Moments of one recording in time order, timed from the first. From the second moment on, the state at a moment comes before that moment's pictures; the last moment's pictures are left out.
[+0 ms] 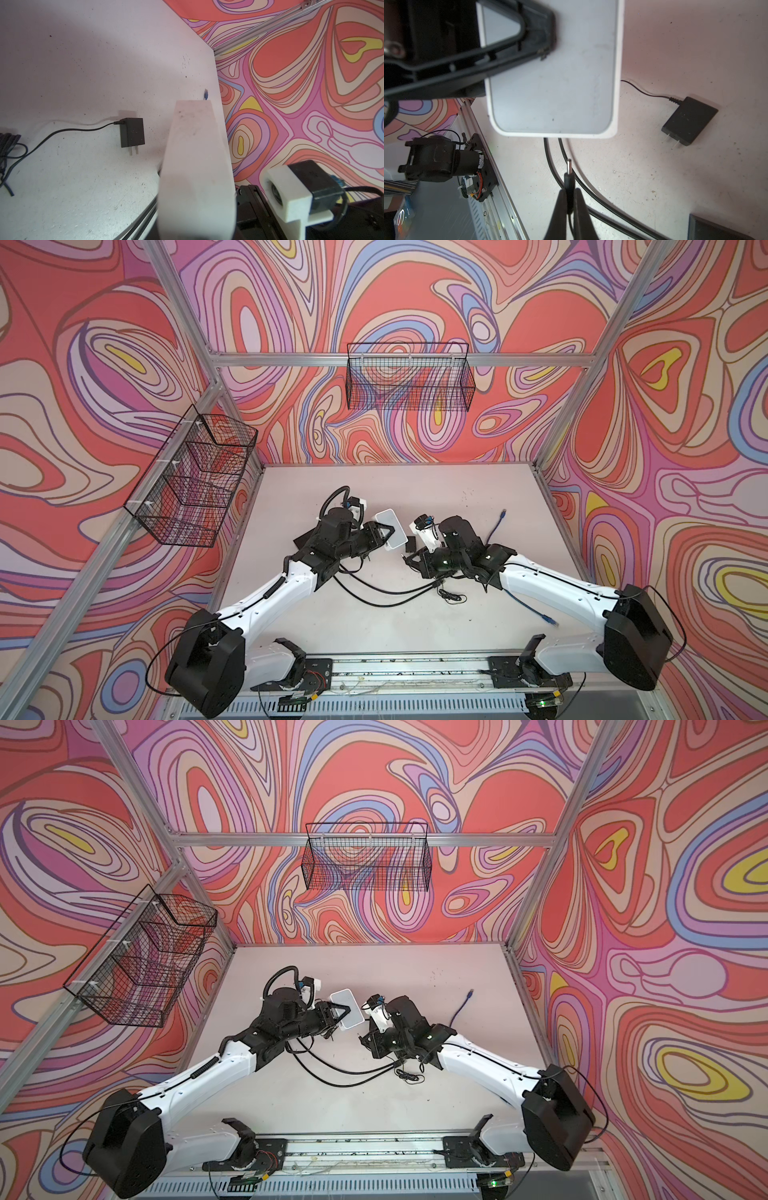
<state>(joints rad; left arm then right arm) -0.51 1.25 0.76 0.05 0.39 -0.96 0.73 1.35 0.89 -0.23 -0.36 0.35</state>
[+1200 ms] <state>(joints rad) -0.52 1.29 0.76 0.00 0.36 -0.99 0.73 1.40 0.94 -0.27 -0.29 0.35</state>
